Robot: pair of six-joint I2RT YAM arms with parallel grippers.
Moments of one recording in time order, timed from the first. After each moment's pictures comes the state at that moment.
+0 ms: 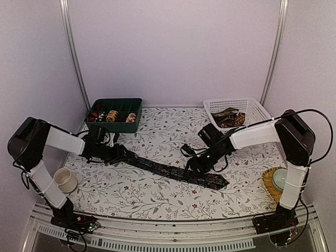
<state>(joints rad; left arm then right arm) -0.30 1.67 0.67 0.10 0.43 -0.52 0.73 1.91 1.12 -0.35 -0.58 0.25</state>
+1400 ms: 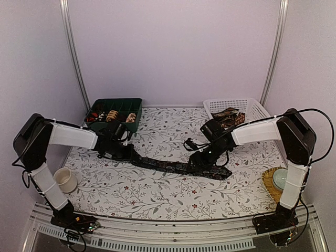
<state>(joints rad) -0.51 1.70 0.86 -0.14 0.14 -0.46 0.69 1.91 1.16 -0.39 -0.46 0.20</state>
